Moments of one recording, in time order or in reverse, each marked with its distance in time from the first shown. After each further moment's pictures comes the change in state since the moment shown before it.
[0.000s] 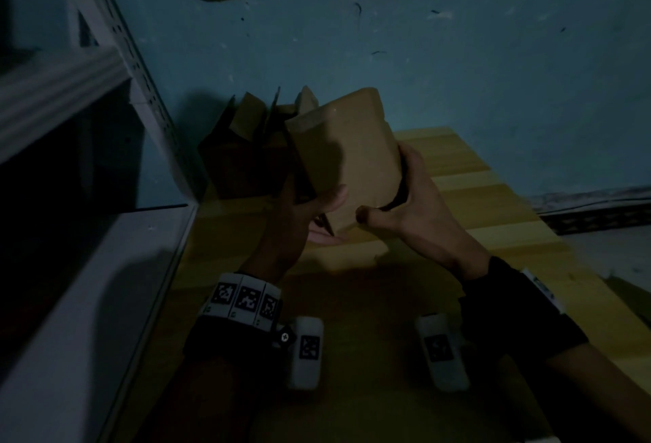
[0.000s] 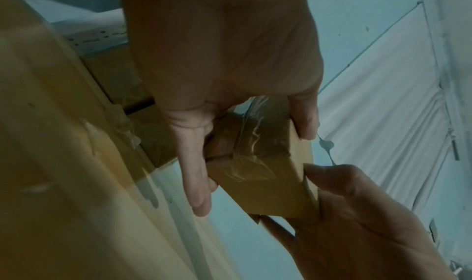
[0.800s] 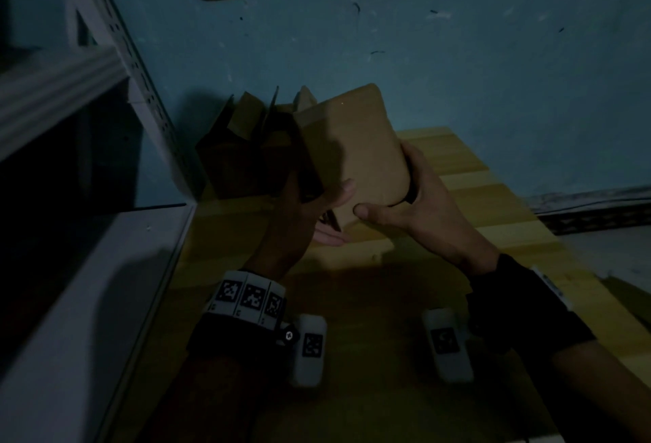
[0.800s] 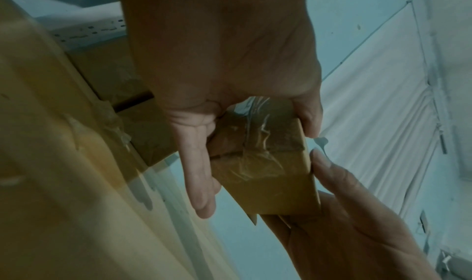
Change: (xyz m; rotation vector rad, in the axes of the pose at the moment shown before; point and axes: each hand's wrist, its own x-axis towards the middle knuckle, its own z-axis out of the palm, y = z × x) left_hand -0.007 0.010 0.012 0.042 -0.044 0.013; right_hand 0.000 0.001 -0.010 0.147 -0.035 -0.016
